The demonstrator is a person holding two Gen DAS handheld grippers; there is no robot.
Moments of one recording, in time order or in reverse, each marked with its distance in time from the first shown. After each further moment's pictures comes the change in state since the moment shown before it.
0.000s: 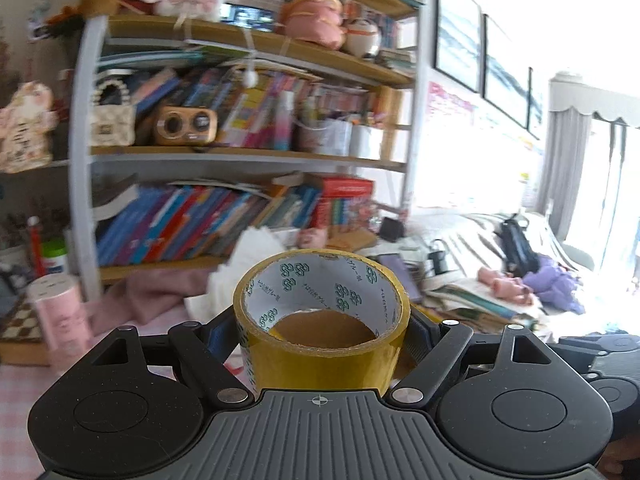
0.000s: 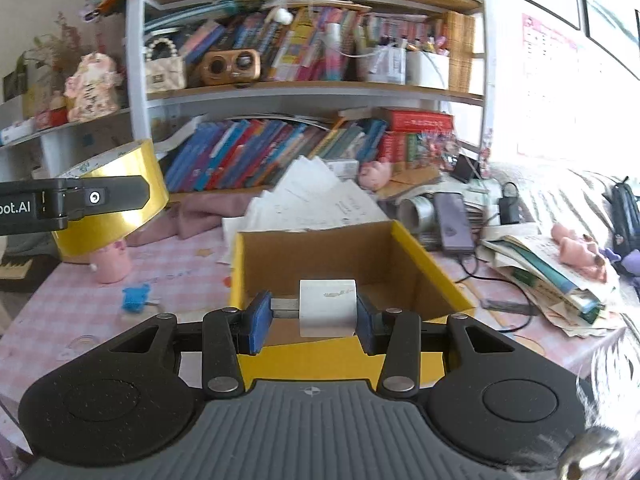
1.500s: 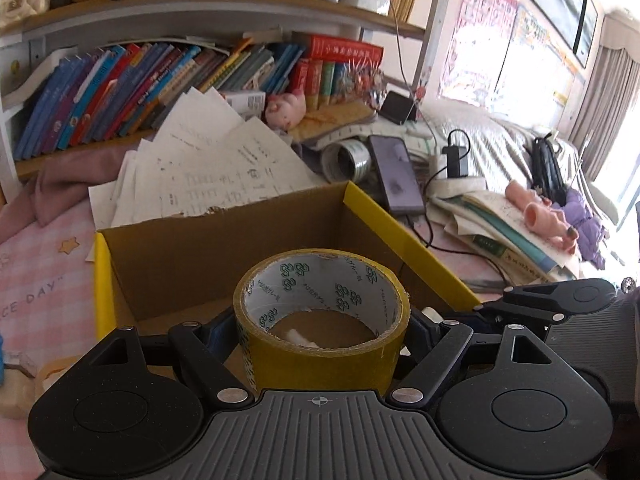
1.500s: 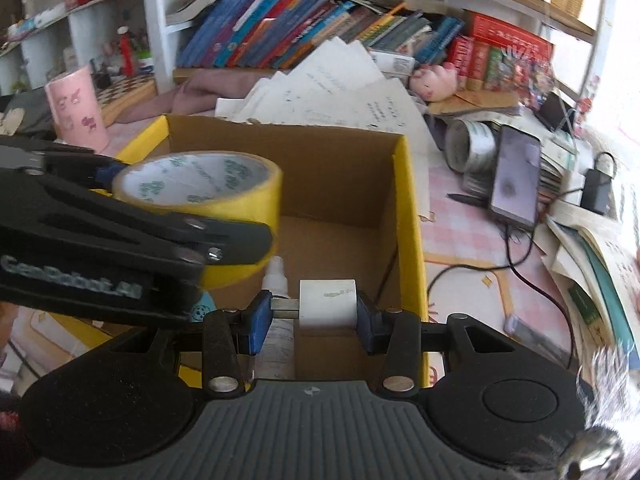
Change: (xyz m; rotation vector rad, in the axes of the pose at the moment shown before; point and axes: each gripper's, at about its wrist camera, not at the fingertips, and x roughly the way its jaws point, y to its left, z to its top) left arm 0.208 -0.080 -0.035 -0.106 0.390 0.072; right arm 0.175 -0.115 0.005 -0.254 0.330 0.262
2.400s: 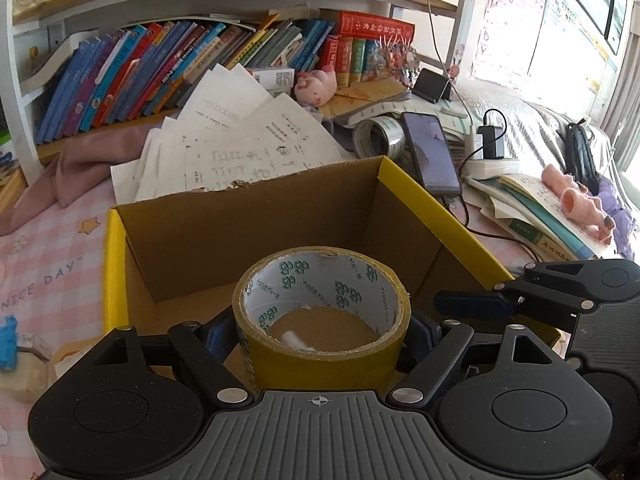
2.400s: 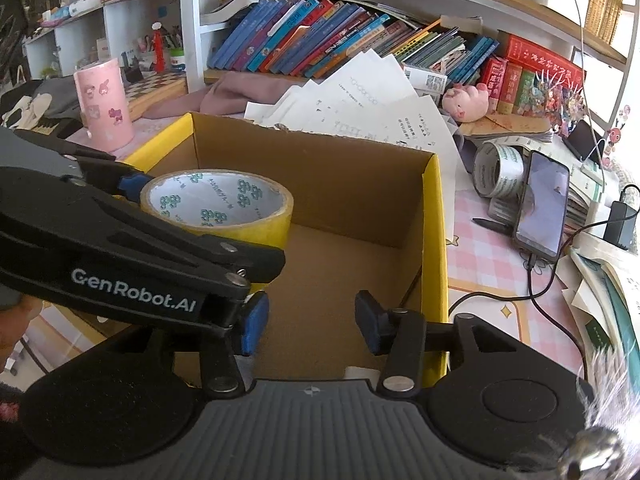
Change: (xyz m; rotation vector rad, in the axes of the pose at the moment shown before) left arm 0.012 0.001 -0.004 -0.018 0.045 0.103; right arm 0.007 0.000 0.003 -0.070 -0.038 0.052
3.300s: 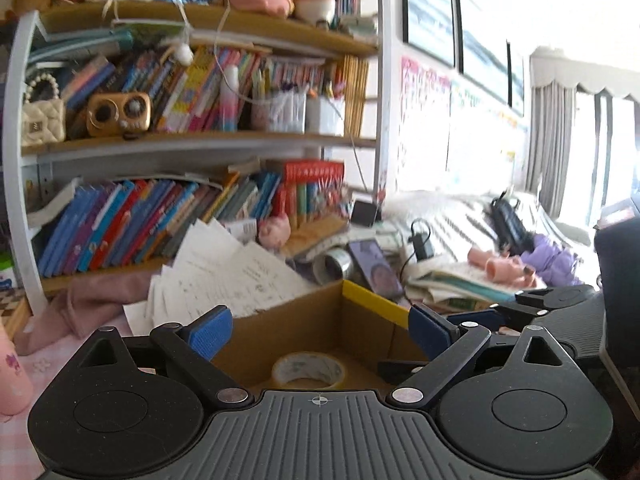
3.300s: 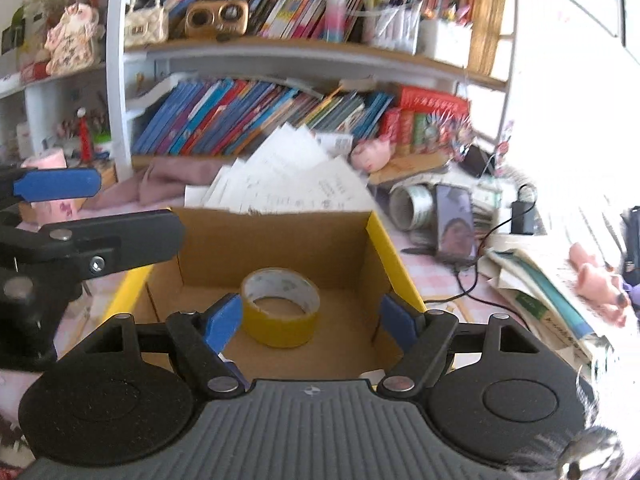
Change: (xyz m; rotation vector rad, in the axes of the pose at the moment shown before) left arm -0.121 0.056 -0.033 0.170 -0.452 -0.174; right arm -0.065 0.086 0.007 0.207 -0.215 -0.323
